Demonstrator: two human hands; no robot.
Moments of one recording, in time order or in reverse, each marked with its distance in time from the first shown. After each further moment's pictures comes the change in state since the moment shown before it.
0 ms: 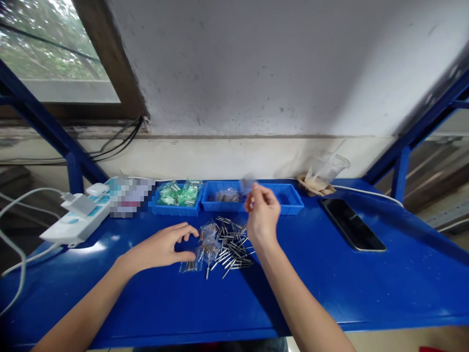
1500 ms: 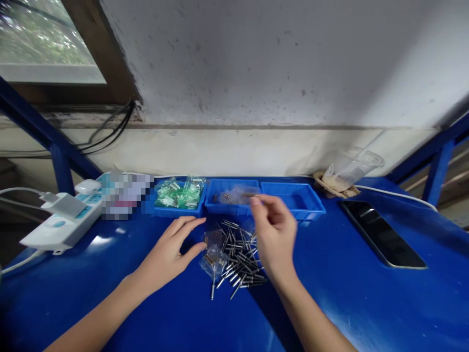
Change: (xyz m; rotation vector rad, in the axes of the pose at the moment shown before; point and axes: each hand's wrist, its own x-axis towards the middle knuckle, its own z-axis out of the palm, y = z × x) left_hand 0.011 0.005 0.025 -0.030 0.319 -0.041; right_hand -0.018 0.003 -0.005 -0.363 -0.080 -0.159
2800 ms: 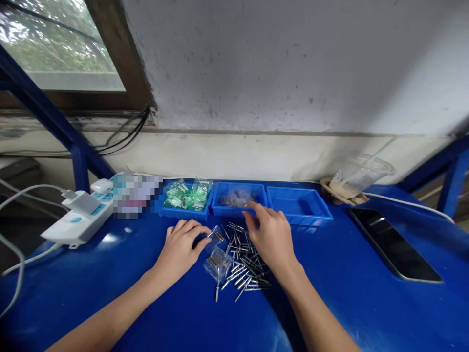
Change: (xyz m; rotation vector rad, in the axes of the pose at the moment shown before) left_hand 0.006 -0.007 0.019 0.214 0.105 -0.113; right_hand 0.014 0.018 -0.010 -0.807 -0.369 -0.487
